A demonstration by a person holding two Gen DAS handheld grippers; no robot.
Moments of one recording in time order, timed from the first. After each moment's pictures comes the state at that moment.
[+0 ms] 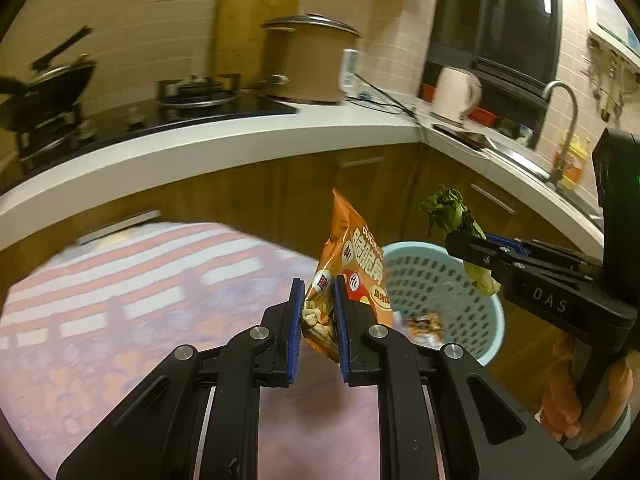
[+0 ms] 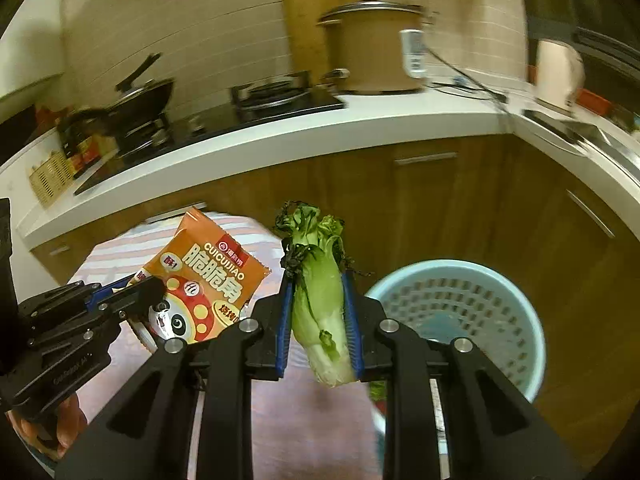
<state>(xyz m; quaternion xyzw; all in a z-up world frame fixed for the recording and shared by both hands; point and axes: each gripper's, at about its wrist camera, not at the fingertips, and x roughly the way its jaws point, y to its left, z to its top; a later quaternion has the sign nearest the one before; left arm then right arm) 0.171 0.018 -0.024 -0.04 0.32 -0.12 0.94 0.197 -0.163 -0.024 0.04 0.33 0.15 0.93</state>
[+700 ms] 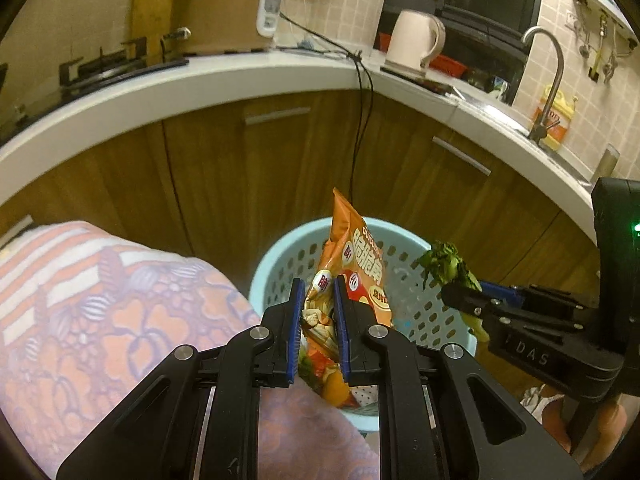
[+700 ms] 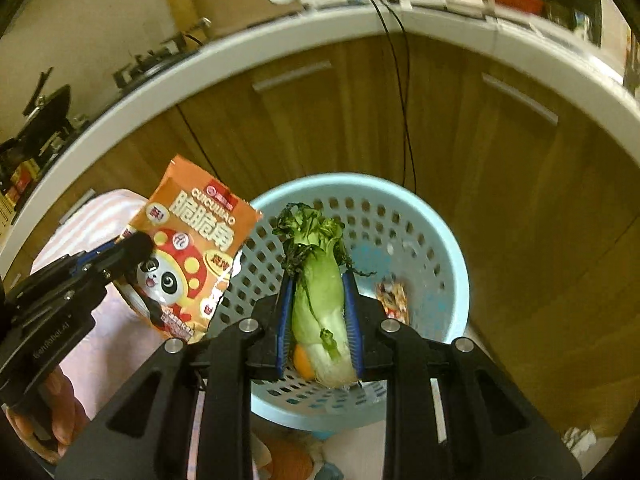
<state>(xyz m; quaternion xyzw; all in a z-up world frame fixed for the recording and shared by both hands) 0.250 -0.110 -0.083 -0.01 0.38 -0.18 0.91 0.231 -0.282 -0.112 0.10 0.44 0.05 0.89</state>
